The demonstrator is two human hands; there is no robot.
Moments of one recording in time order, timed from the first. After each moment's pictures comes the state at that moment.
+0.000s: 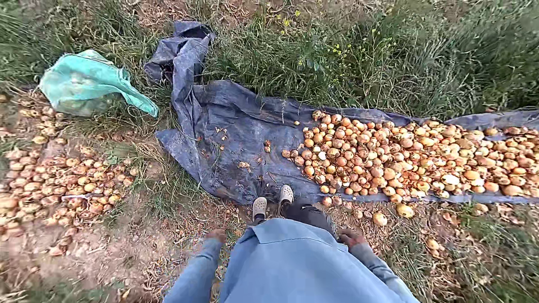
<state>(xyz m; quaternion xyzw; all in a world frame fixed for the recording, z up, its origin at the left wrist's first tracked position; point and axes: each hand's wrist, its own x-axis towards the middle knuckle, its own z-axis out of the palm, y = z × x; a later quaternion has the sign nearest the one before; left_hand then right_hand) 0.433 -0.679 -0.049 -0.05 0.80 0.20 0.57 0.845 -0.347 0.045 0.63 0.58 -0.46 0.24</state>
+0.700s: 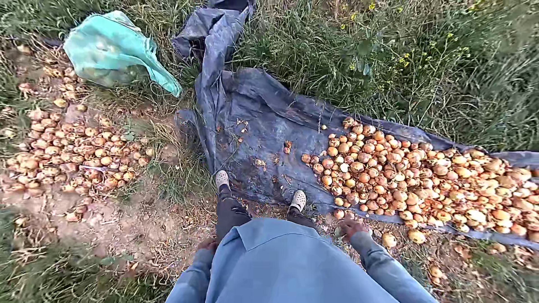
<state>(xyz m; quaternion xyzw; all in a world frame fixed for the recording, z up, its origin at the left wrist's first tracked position) 0.340 -0.721 -0.046 0.02 0.81 0.03 0.58 0.688 -0.258 0.001 0.62 0.58 -0.42 0.32</state>
